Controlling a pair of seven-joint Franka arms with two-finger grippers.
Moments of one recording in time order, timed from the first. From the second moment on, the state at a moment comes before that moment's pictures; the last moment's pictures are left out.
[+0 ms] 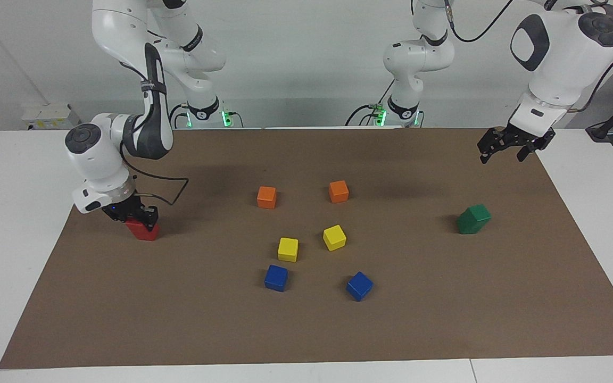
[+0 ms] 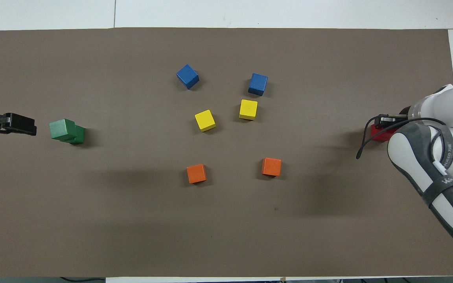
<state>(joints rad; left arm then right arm) 0.03 -0.04 -0.03 -1.76 0.04 1.71 0.05 -0.06 0.20 -0.08 -2.08 -0.03 2.34 0.04</state>
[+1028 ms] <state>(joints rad) 0.02 -0.04 -0.03 -1.73 0.04 1.70 0.05 -0.03 0.11 -0.07 -1.87 -0.02 1.91 0.04</state>
